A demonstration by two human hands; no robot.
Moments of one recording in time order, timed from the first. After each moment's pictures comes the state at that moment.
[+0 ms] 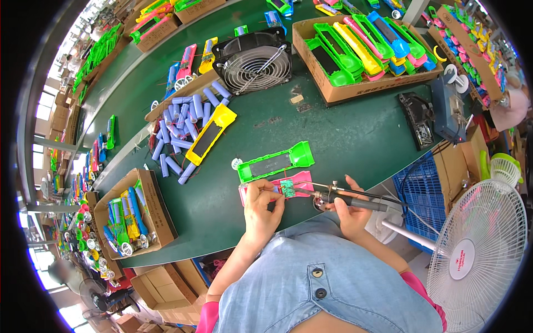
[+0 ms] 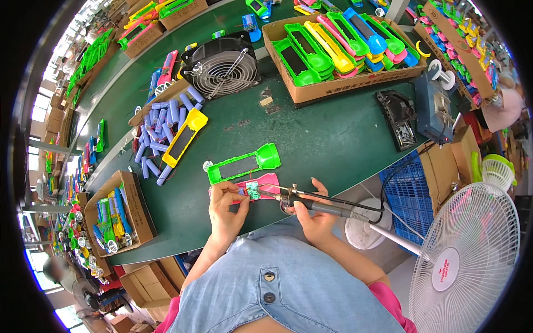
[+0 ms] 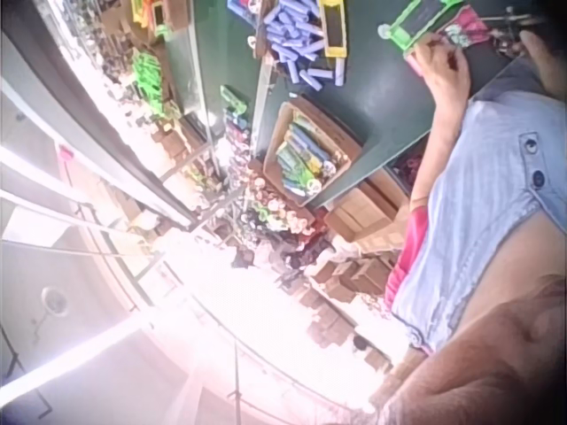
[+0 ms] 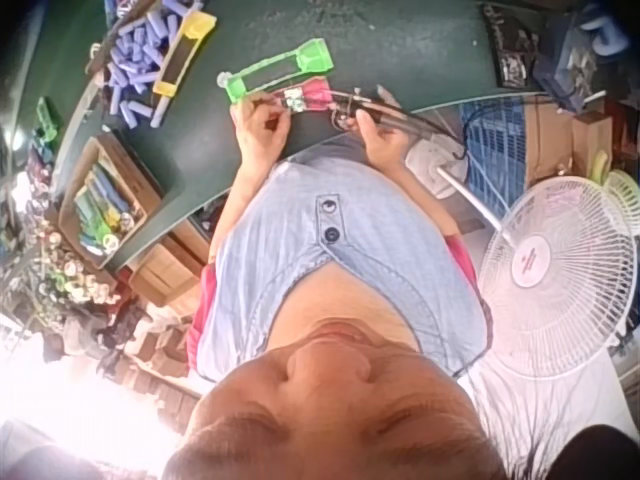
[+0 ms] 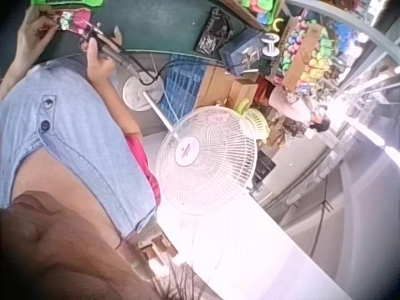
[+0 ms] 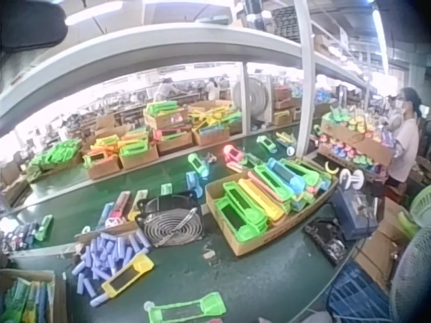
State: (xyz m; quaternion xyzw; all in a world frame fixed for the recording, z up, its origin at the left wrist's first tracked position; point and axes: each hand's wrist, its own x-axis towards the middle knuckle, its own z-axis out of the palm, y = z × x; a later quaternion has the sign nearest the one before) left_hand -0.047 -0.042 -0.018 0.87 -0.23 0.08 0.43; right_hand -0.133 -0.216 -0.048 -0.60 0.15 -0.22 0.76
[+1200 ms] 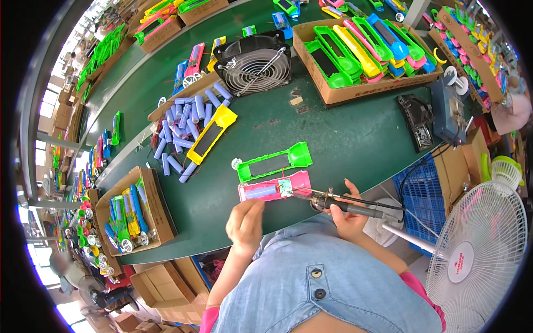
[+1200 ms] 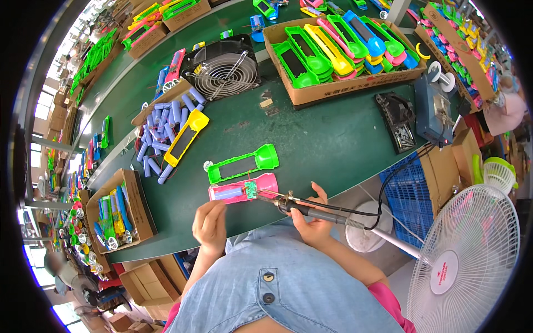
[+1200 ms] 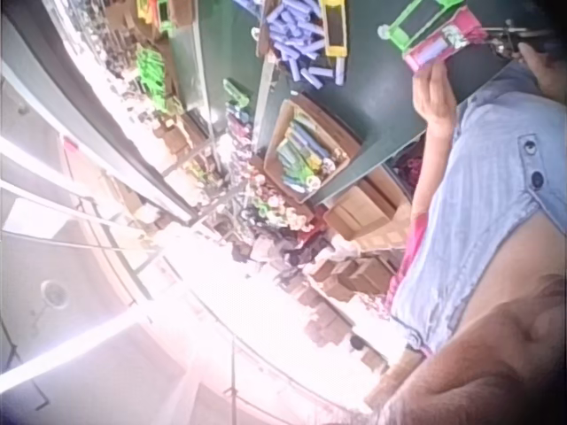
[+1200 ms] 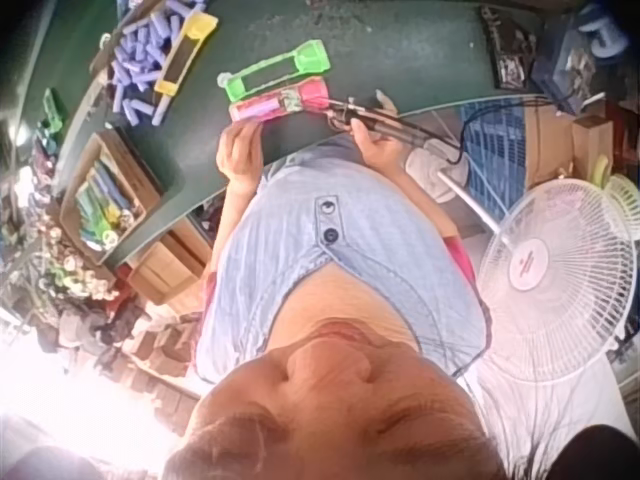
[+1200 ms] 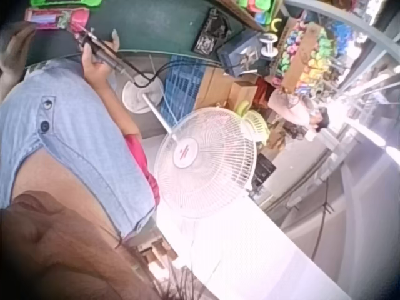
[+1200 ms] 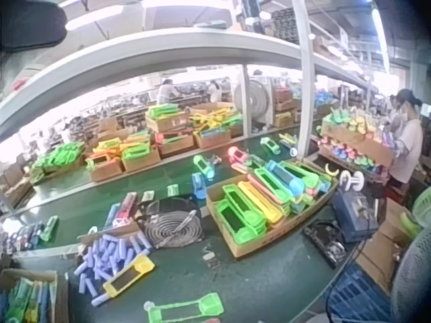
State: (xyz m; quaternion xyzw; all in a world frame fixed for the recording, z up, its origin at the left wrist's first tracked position) left_hand -0.065 -0.017 -0.013 0.86 -0.27 0.26 0.35; right_hand -0.133 -0.225 -0.053 -0.70 0.03 -0.29 0.66
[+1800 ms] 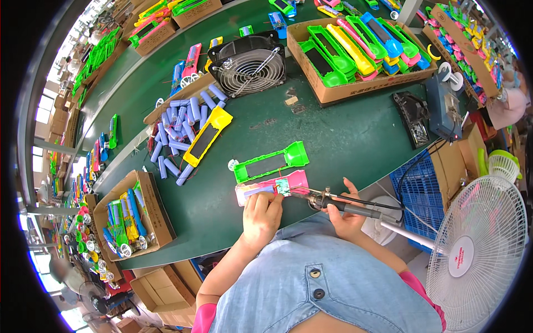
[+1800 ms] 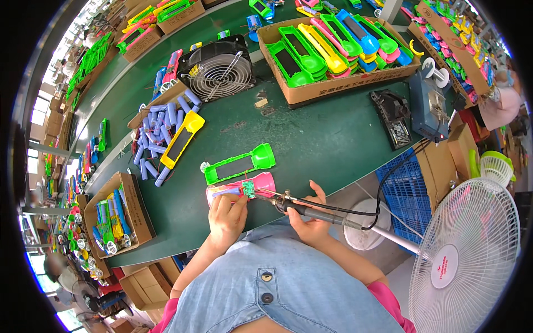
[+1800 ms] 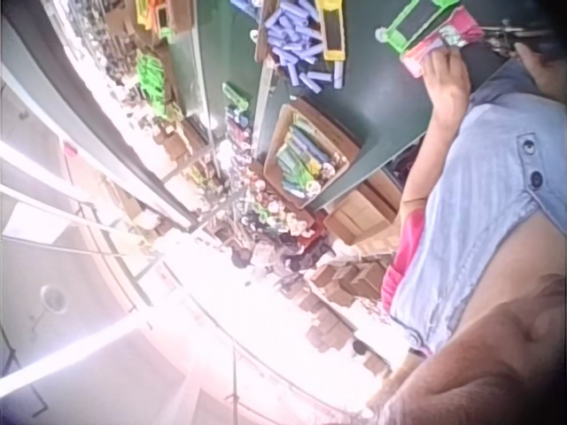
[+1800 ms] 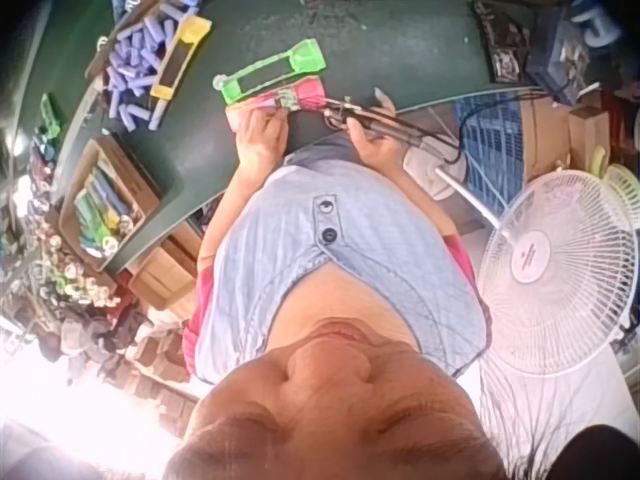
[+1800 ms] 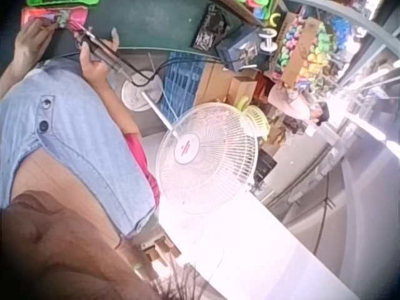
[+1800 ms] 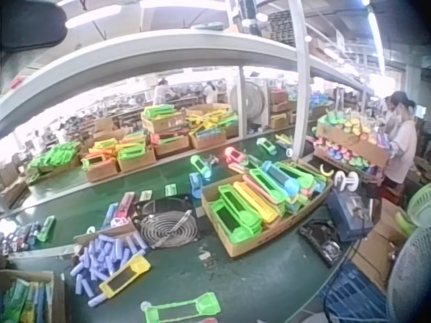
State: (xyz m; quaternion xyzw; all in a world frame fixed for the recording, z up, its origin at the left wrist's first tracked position) left_hand -0.054 -0.038 -0.020 0.88 -0.36 0.16 0.26; right_hand -0.133 -0.223 -0.050 -0.71 0.02 -0.30 0.64
